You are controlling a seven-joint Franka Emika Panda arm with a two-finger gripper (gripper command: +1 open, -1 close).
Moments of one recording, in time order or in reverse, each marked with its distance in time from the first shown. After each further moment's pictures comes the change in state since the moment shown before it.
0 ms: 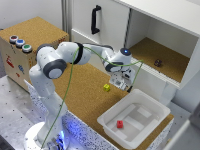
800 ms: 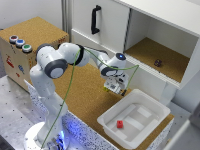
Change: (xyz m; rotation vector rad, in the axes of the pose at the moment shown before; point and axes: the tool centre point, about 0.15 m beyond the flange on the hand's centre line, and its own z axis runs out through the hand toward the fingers) arm 0.005 -0.040 0.049 0.004 -0.040 -0.052
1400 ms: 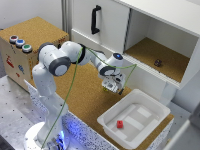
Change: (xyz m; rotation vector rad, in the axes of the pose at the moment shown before) arm 0.009 -0.035 0.022 0.037 -0.033 0.000
